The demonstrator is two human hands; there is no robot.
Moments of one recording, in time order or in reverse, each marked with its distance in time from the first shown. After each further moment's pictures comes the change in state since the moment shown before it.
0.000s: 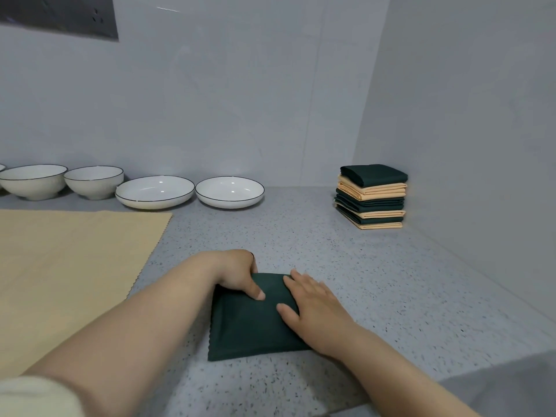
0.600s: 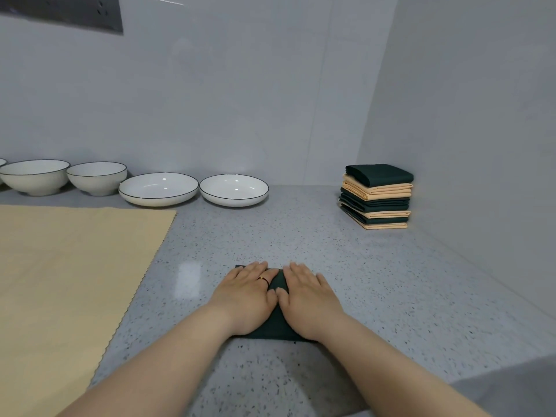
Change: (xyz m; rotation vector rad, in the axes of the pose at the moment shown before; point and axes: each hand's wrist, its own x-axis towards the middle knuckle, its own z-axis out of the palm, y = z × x) left_hand -0.007 -0.004 0.054 0.157 0.275 0.106; right_hand 0.022 -0.020 0.002 -0.089 -0.037 0.103
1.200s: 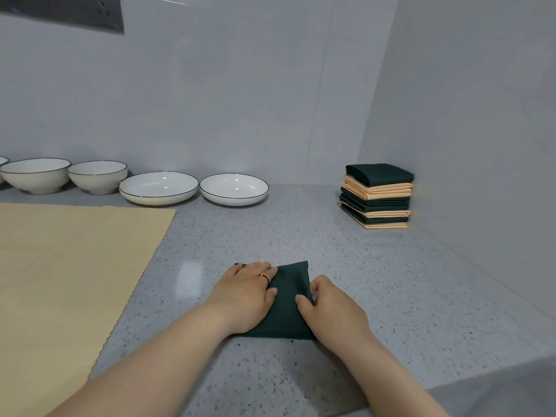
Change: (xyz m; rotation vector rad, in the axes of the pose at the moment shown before) left_hand 0.001 -0.001 0.001 0.056 0.072 0.029; right_hand -0.029 0.014 -0.004 0.305 0.213 0.170
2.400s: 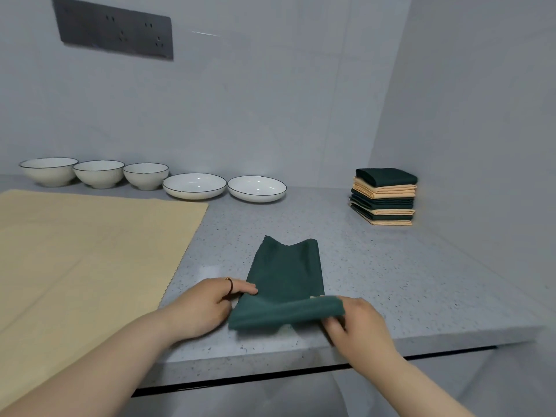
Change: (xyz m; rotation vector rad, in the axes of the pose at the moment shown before) left_hand -0.116 -0.033 -0.002 -0.565 0.062 0.001; right_hand -0.076 0.028 0.009 0.029 0.244 -0.406
